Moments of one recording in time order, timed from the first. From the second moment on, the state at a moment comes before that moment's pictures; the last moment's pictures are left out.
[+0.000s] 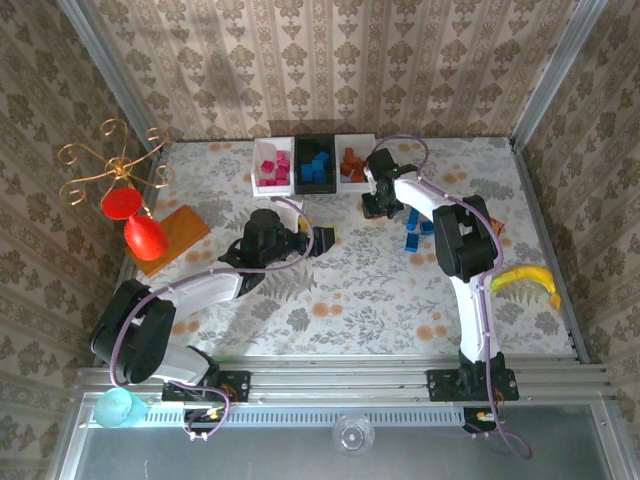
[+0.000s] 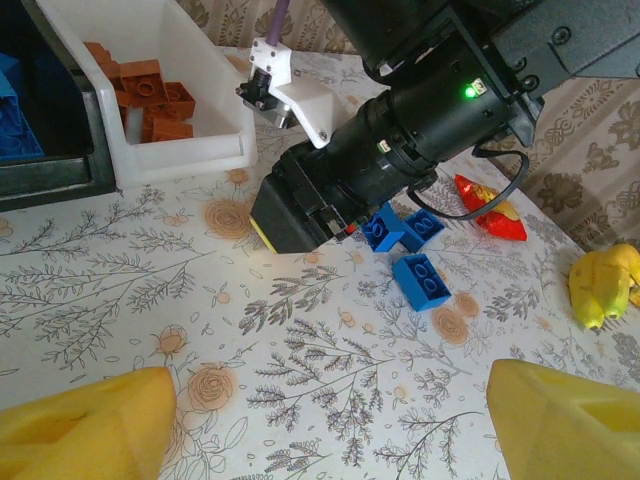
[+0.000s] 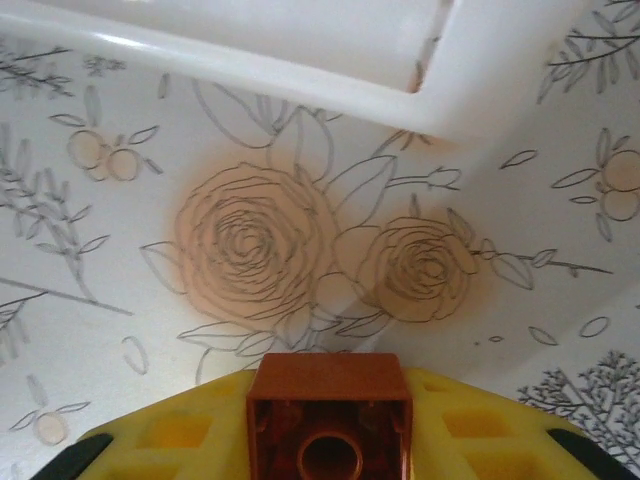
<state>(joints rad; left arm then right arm) -0.65 1.41 0.69 0.42 0.27 -0.36 0.32 2.23 1.73 -0.68 -0.02 0.11</state>
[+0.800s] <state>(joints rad) -0.65 1.34 0.67 0.38 0.26 -0.36 0.29 2.36 2.05 -0.20 0.03 0.30</state>
